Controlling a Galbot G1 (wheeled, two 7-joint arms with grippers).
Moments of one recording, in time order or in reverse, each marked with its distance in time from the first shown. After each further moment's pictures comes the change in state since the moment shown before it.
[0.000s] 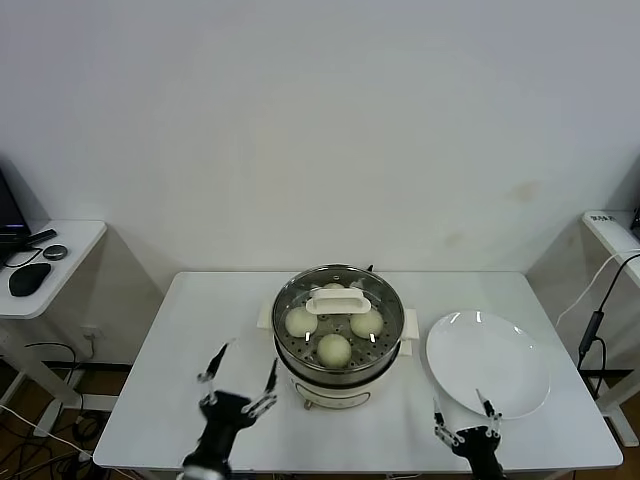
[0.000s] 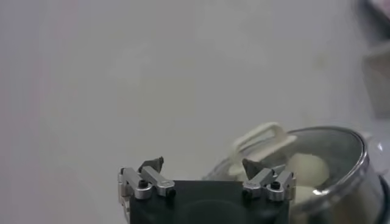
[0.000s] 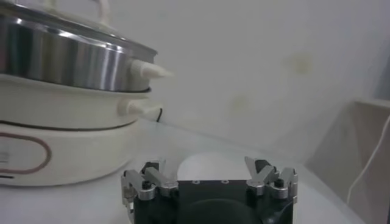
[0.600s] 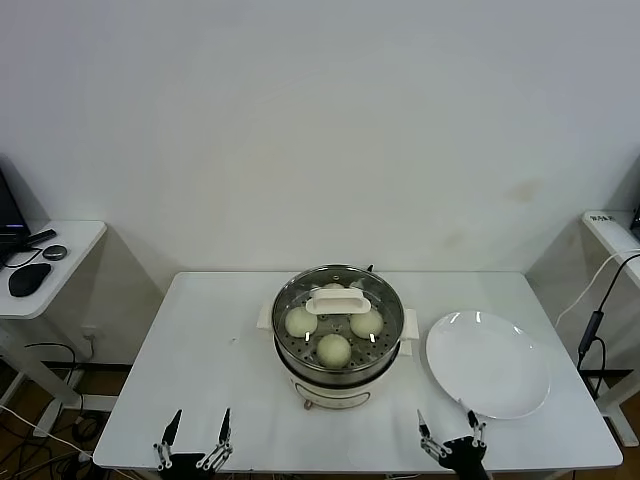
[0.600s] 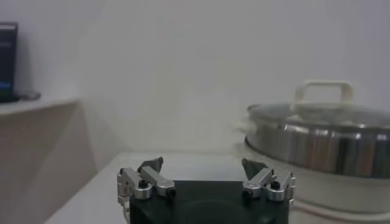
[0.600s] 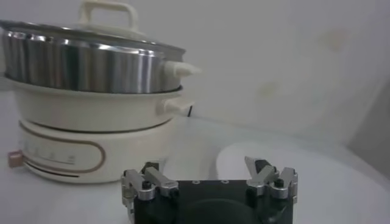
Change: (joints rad) left arm 0.178 -0.051 -0.144 0.168 -0.278 -0.237 0.018; right arm -0.048 -0.047 -0.067 0.031 0.105 -0.058 -0.021
